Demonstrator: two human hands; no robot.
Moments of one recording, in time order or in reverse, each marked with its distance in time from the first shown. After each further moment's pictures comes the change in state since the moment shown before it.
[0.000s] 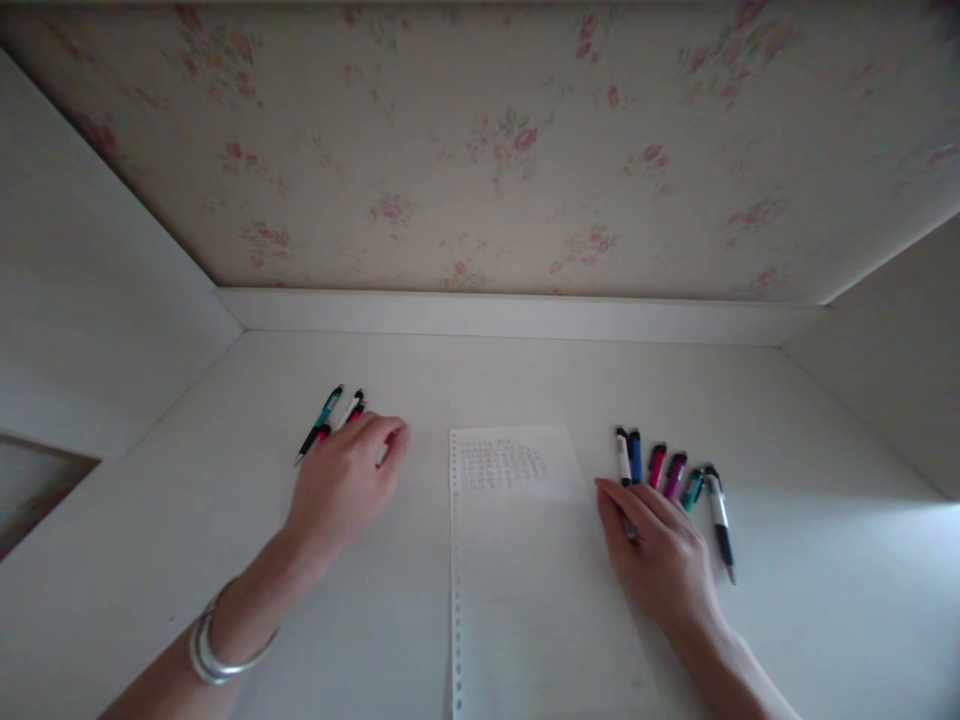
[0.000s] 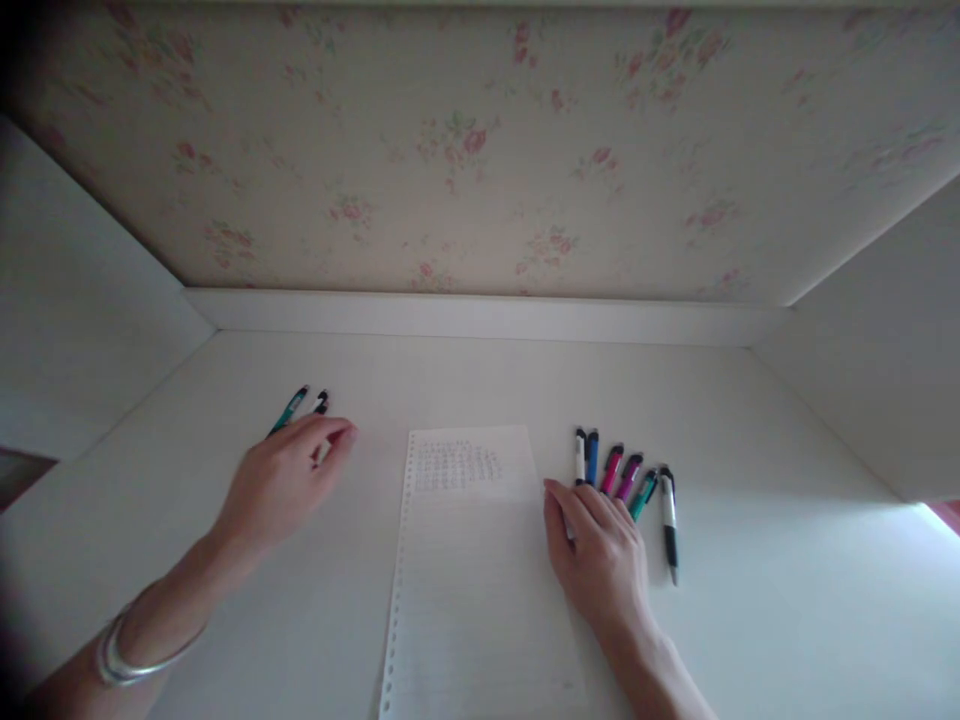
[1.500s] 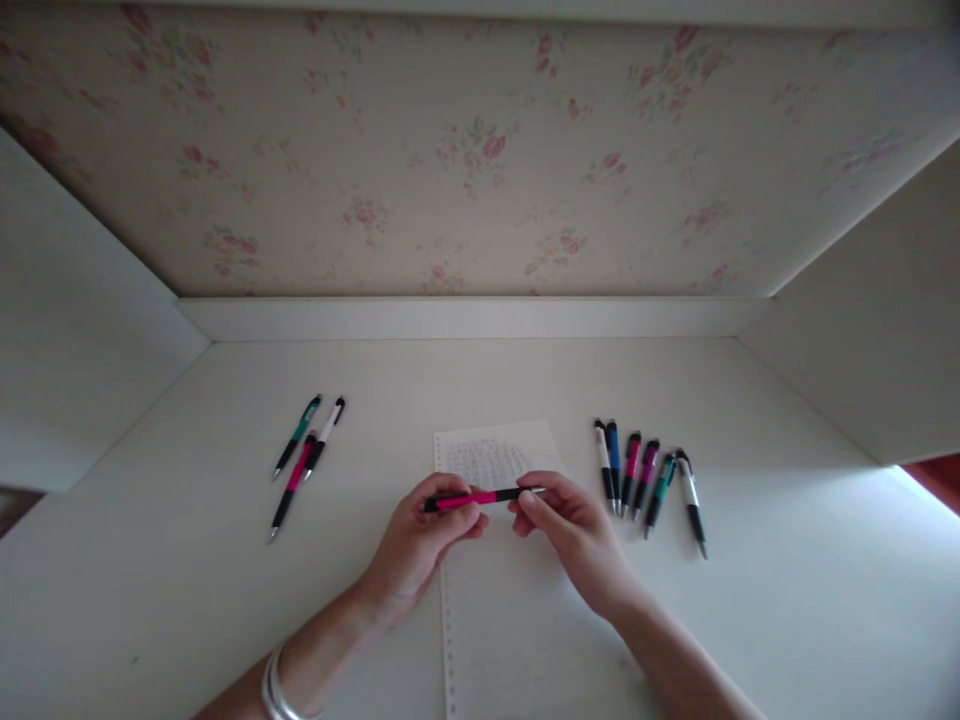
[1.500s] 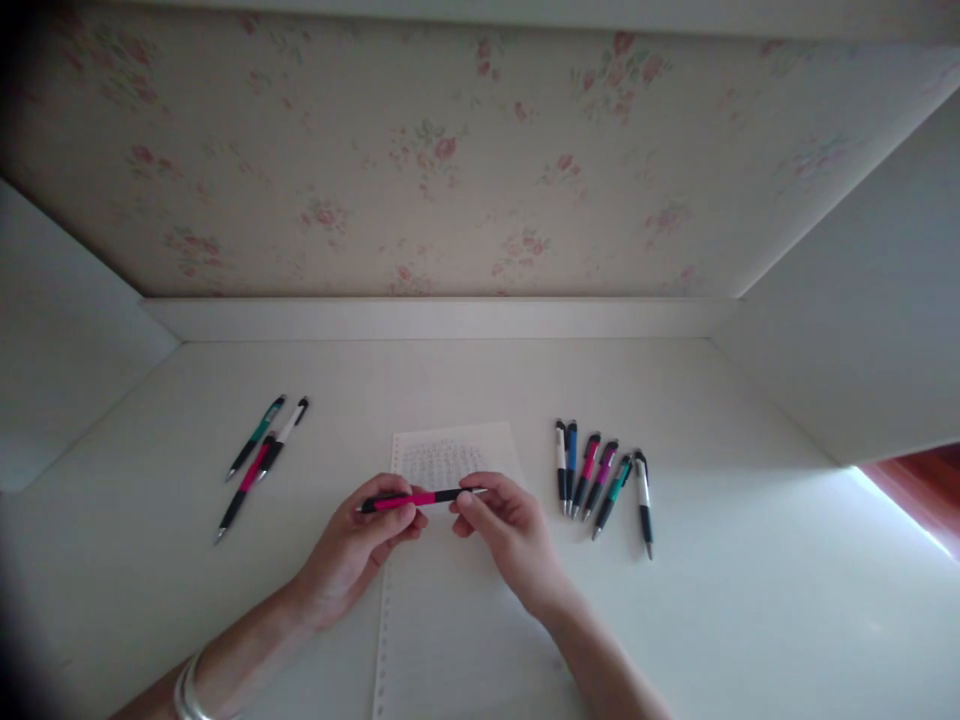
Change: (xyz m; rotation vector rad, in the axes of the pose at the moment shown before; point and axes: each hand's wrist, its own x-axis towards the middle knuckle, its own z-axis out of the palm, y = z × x) left_hand -0.043 0.073 0.045 -1.766 -0.403 -0.731; right_hand 0.022 -0.073 0.013 1.316 -0.361 0.837
